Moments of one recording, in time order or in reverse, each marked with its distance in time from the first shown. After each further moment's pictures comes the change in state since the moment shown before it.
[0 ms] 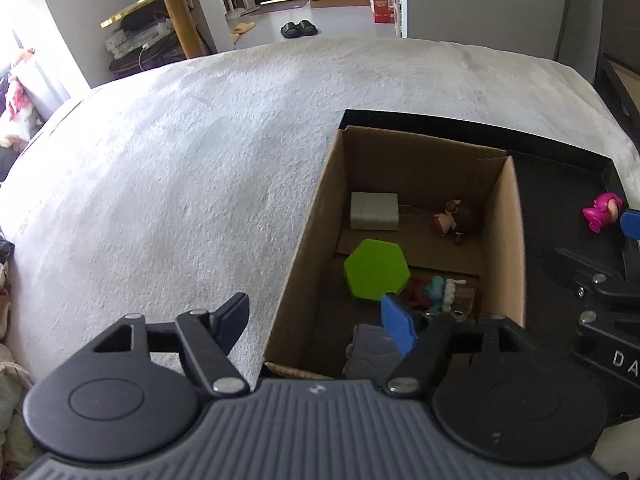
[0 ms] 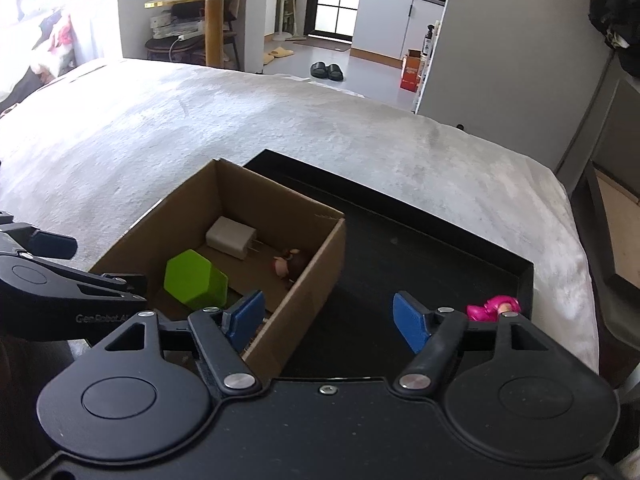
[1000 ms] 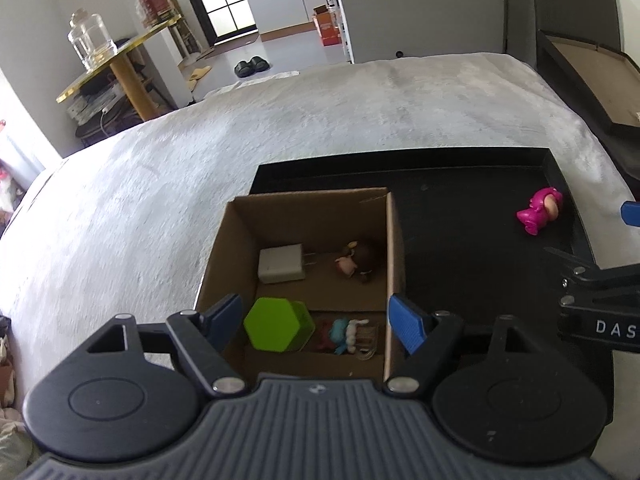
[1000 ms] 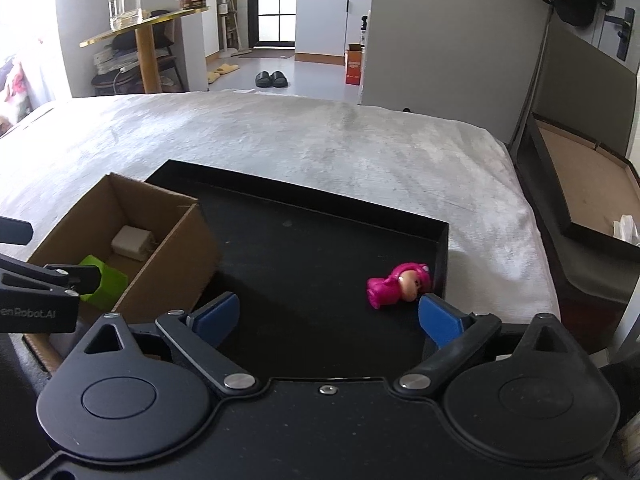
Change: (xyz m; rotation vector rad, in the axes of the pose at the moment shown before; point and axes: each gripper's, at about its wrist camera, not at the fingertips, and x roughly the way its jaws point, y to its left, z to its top) left arm -0.026 -0.092 0.022 0.167 -0.083 -0.019; right arm 0.007 -0.107 -0.033 0.154 -0.028 -0.055
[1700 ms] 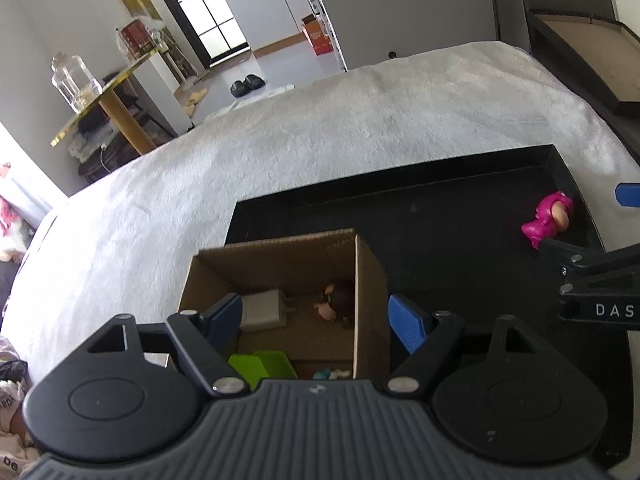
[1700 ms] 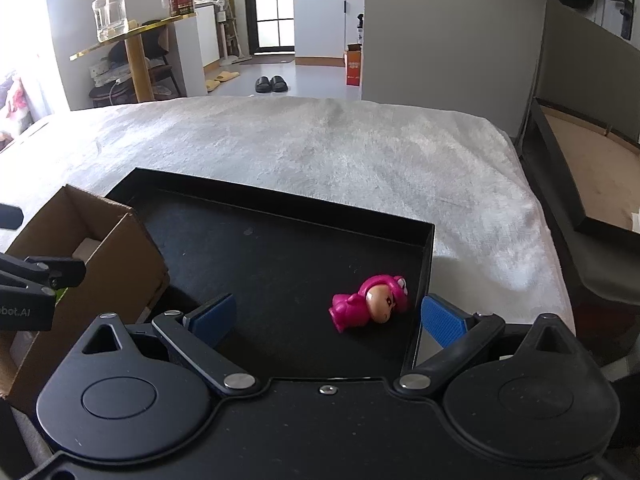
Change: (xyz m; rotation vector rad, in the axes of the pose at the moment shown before) left arm 0.029 -0.044 0.028 0.098 -0.033 0.068; right arm 0.049 -0.049 0.001 0.010 -0.022 0.055
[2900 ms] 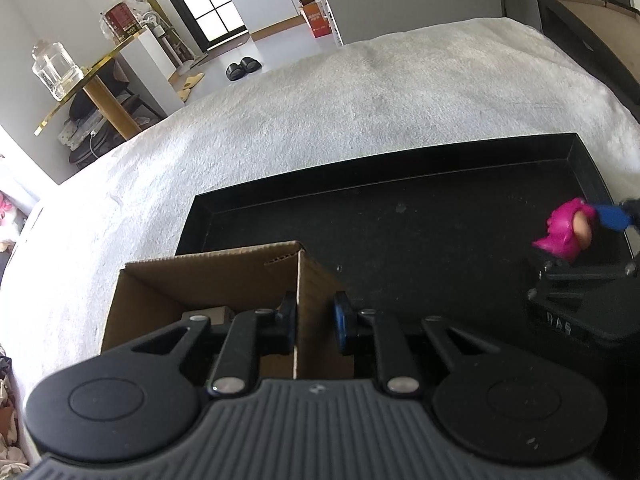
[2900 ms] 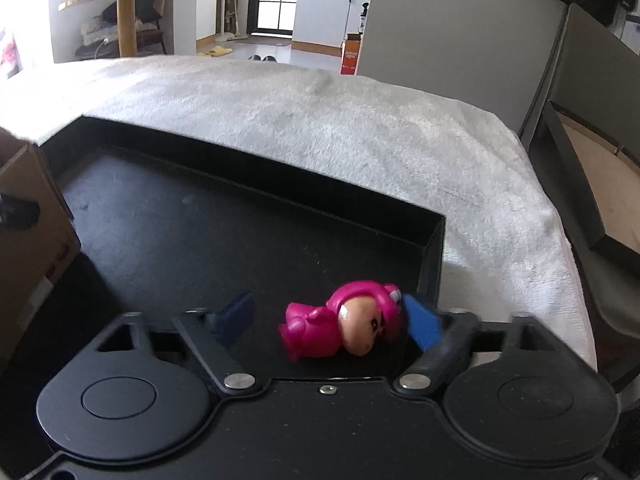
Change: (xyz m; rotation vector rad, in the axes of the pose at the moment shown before) left arm 0.061 -0.036 0.015 -0.012 0.059 0.010; right arm 0.082 -0.003 -0.018 -0.117 0.050 -0.080
